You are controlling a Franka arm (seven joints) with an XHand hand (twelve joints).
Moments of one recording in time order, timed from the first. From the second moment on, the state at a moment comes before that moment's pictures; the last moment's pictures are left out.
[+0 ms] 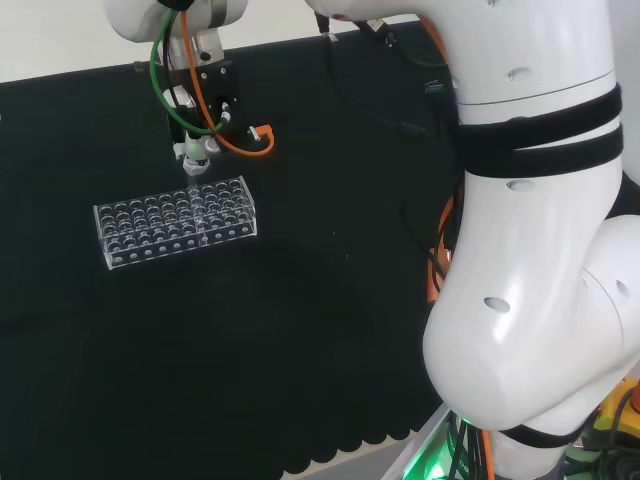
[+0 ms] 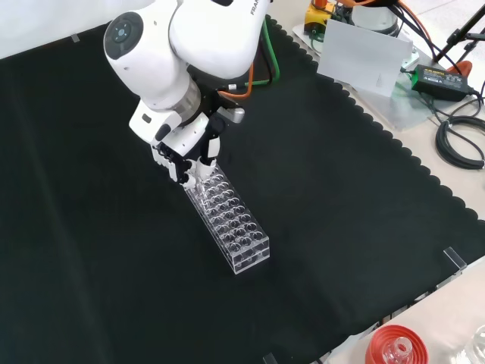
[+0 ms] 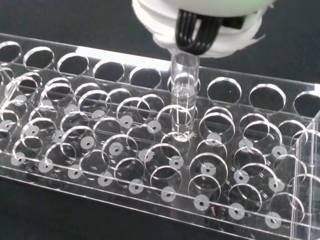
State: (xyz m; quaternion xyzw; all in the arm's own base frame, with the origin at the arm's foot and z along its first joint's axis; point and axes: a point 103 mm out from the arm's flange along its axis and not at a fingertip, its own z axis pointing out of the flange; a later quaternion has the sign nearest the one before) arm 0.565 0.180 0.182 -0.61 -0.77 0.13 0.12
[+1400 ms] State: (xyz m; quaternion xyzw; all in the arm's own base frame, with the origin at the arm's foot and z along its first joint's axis) arm 0.565 0.176 0.212 -0.60 -0.79 0.10 0.11
